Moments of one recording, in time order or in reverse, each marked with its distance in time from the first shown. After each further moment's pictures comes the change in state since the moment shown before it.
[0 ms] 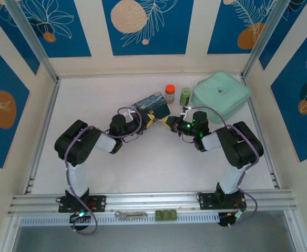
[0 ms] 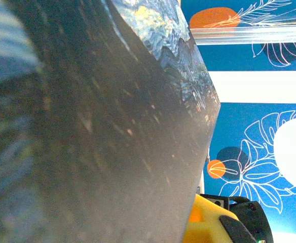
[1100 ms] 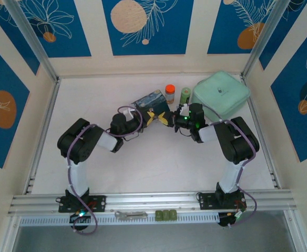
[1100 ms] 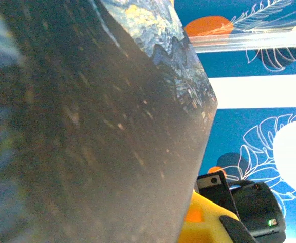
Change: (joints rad) left arm 0.005 0.042 0.035 0.035 -0.004 0.036; right arm -0.005 0.071 0.171 -0.172 -0.095 0.294
